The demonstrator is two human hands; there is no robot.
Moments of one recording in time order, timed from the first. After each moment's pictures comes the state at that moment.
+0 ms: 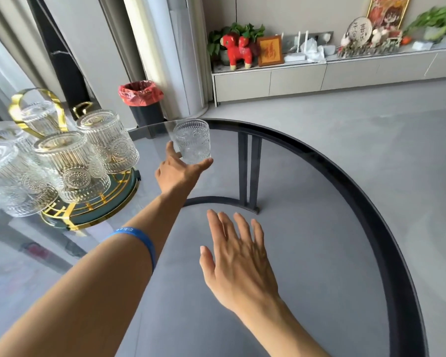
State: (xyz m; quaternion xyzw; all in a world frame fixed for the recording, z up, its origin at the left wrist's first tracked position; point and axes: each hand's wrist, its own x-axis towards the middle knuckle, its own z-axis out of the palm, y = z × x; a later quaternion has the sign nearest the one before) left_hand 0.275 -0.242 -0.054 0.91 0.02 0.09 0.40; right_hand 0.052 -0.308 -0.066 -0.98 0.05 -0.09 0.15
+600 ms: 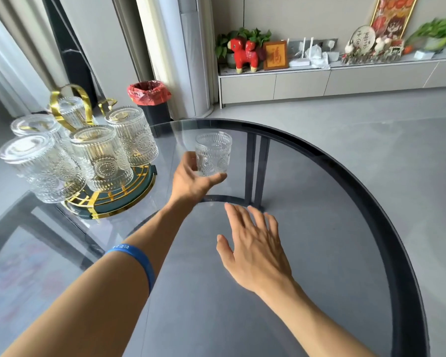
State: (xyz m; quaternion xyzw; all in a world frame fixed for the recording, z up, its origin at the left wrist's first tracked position) left_hand 0.229 -0.215 -0.050 0.82 -0.09 0.03 0.56; right_hand 0.054 -0.313 -0.065 -0.98 0.05 -0.11 0.13
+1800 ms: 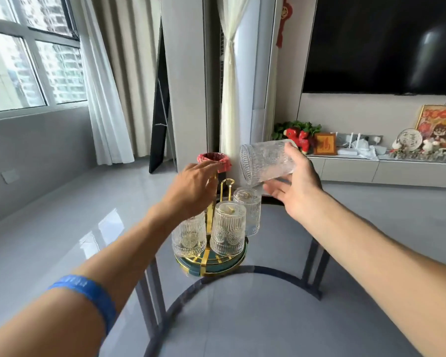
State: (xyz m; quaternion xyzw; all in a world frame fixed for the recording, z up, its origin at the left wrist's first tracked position) left_hand 0.239 0.000 0.143 0.90 -0.27 0.24 0.22; right_hand 0.198 -0.198 0.171 -0.53 0.15 -0.15 0.82
